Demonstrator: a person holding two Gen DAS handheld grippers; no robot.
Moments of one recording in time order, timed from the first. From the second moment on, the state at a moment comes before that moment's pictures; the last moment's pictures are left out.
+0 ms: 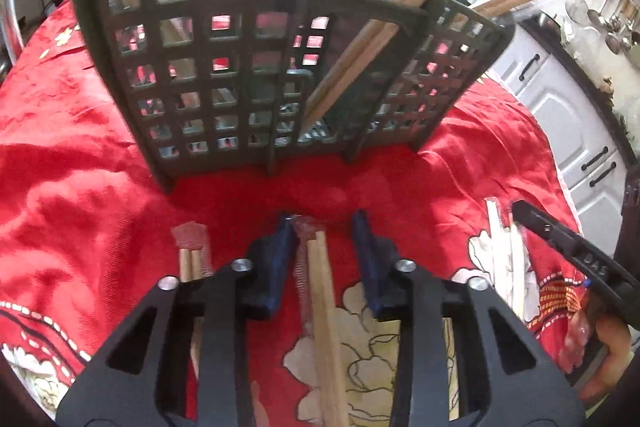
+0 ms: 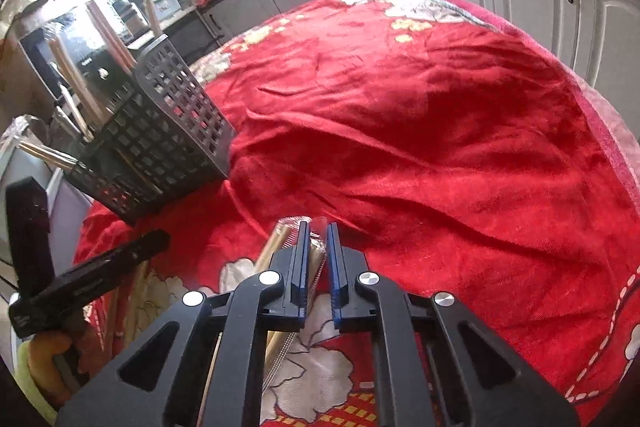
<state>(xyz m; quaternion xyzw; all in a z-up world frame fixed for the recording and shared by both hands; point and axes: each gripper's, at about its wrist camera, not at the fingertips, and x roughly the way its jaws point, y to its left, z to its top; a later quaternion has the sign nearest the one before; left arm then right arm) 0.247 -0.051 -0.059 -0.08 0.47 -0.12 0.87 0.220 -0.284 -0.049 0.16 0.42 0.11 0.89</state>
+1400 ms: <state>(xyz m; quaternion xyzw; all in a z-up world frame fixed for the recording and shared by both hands) 0.171 0.020 0.125 -0.14 0.24 -0.20 0.94 0.150 -0.187 0.129 0.07 0.23 0.29 0.93</state>
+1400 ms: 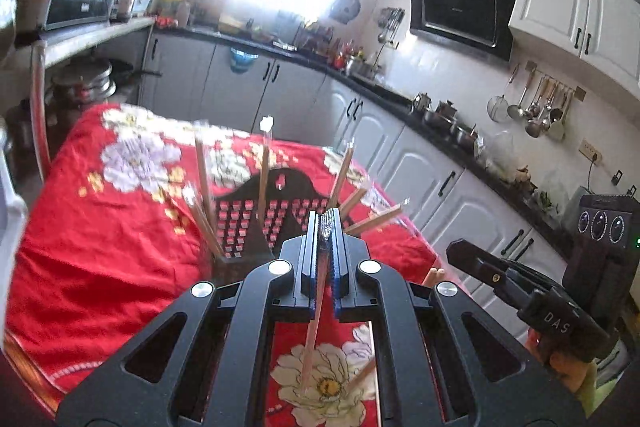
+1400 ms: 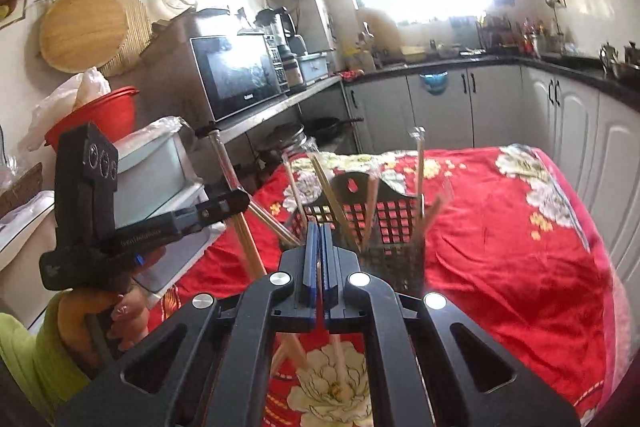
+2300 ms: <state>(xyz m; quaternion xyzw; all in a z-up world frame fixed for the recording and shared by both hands) 0.190 0.028 0.221 -0.10 0.14 -0.18 0.97 0.176 -0.197 0.195 0.06 0.15 0.27 0.95</state>
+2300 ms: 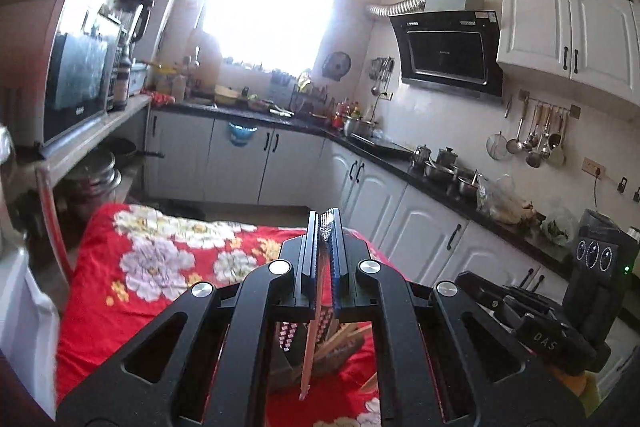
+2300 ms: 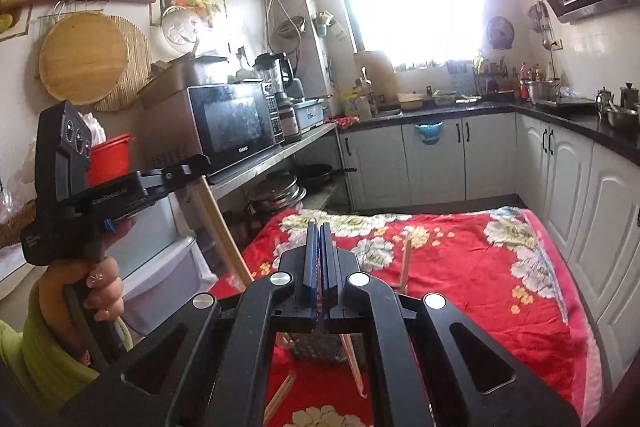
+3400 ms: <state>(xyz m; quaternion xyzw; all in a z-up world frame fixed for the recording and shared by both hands) 0.242 0.027 0.207 -0.09 0.13 -0.12 0.98 0.243 -0.182 0.232 0.04 0.10 0.24 0.96</state>
